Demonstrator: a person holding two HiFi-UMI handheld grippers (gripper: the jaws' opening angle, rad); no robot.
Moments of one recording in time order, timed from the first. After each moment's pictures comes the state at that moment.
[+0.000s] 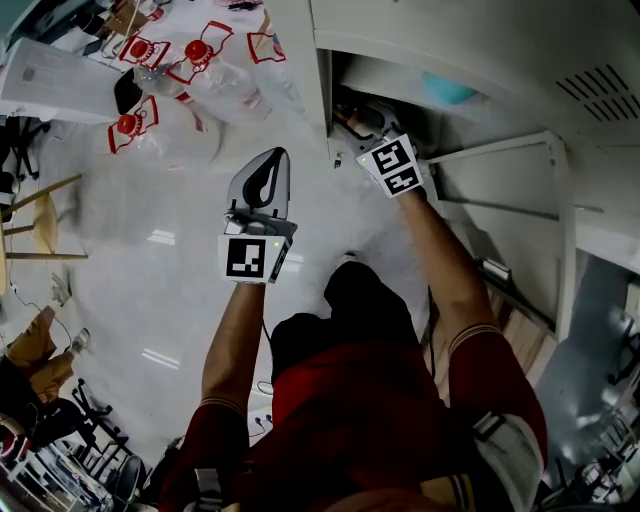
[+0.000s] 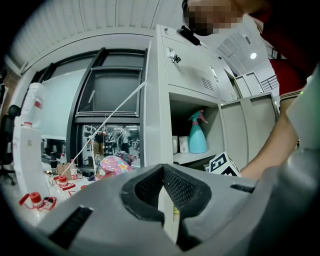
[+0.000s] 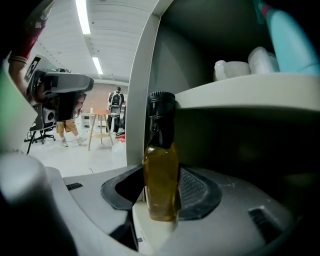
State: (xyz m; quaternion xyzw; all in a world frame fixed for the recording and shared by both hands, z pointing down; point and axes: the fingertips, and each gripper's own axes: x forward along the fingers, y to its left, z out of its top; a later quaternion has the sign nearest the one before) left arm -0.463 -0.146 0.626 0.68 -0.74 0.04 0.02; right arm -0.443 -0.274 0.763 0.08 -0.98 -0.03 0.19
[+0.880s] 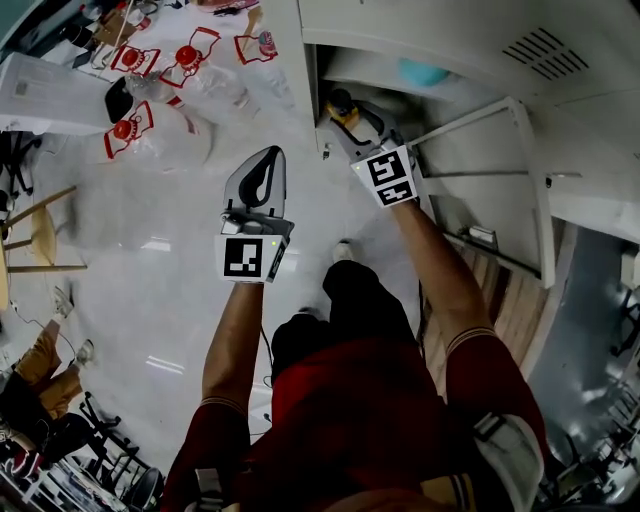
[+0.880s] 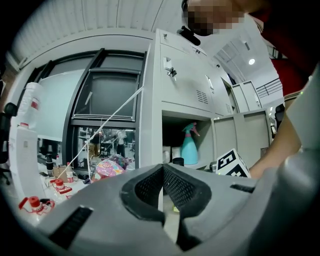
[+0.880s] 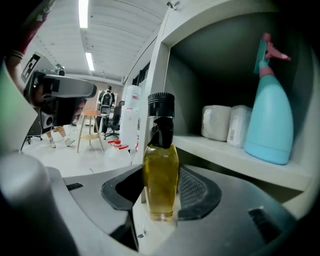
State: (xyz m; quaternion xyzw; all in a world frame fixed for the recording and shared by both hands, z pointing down) left arm -0.443 -0.126 0.580 0.69 -0.72 0.03 0.02; right arm -0.402 -0.248 0.696 0.16 -0.97 -0.04 0.19
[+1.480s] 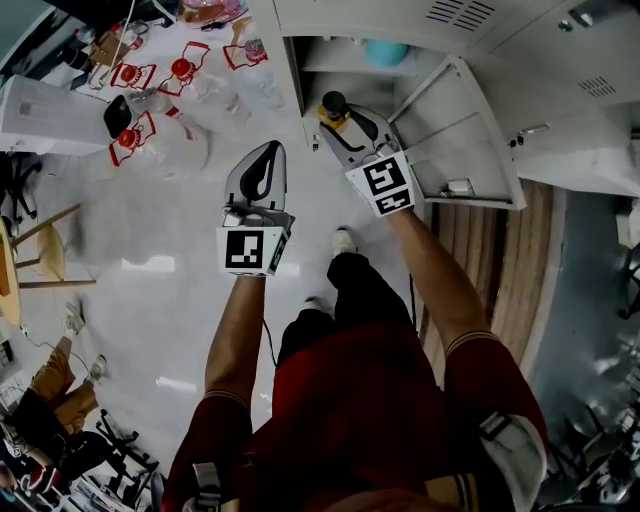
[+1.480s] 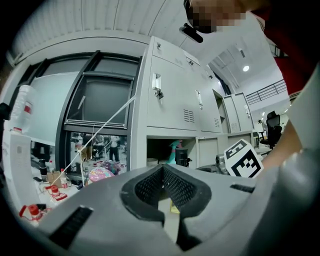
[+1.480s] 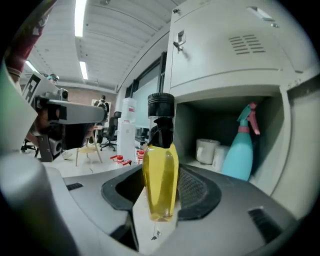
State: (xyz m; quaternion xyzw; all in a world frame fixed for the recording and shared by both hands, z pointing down) left arm -0.400 -0.088 0.508 0.72 -0.69 0.02 0.01; right arm -0.353 -0.179 0.587 0.20 -0.97 -0.02 0.15
